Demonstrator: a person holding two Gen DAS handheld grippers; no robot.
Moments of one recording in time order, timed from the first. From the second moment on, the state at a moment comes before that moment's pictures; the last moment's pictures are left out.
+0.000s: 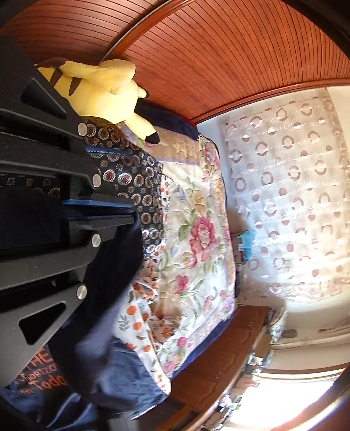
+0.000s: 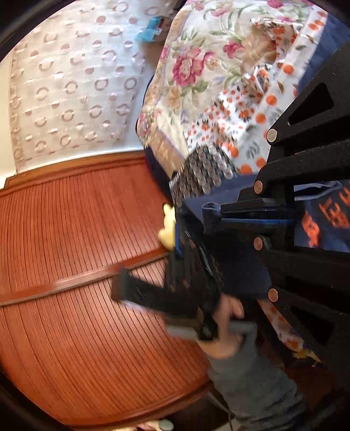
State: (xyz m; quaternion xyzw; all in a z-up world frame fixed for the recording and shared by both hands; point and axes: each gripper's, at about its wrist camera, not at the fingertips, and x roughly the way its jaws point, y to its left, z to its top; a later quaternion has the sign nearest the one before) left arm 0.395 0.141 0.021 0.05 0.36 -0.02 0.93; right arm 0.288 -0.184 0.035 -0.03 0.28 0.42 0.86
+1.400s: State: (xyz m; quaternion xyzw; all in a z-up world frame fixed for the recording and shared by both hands) left arm 0.344 0.142 -0.005 0.06 0.37 -0.05 0.93; right arm 0.417 -0.219 -0.090 0.12 0.45 0.27 0.84
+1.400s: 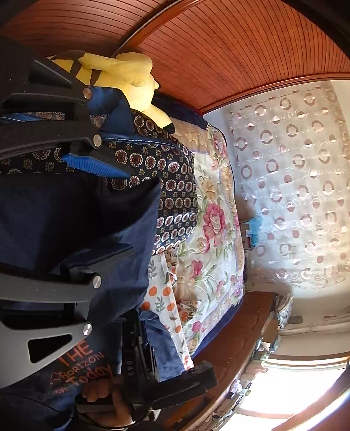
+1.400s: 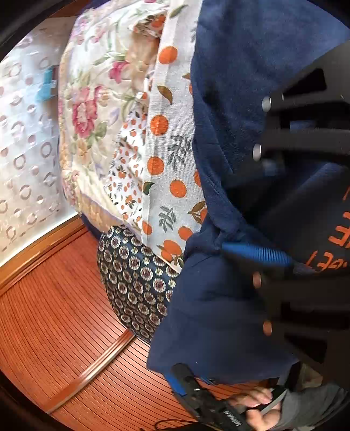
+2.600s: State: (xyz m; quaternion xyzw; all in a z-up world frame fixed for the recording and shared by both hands) left arm 0.257 0.152 0.038 0.06 0.34 -0.07 0.94; right arm 0.161 -0.157 -0.039 -0.06 0.36 0.37 0.86
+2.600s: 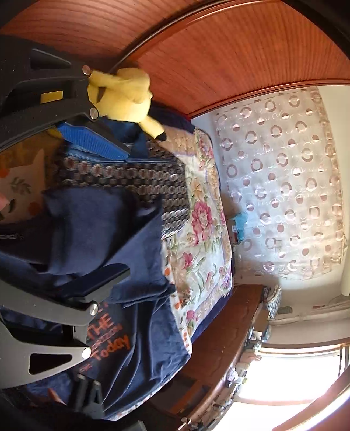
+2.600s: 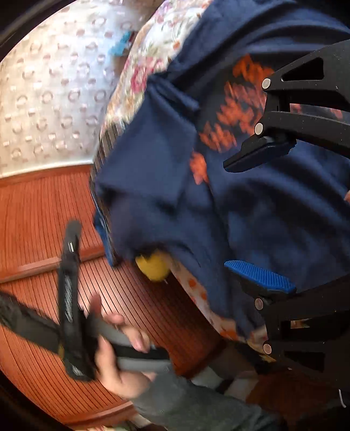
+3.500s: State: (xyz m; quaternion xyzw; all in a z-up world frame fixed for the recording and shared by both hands) left arm 0.228 0.214 0.002 0.01 0.36 -0.06 0.93; right arm 0.128 -0.034 -0.104 -0.20 0.37 0.41 0.81
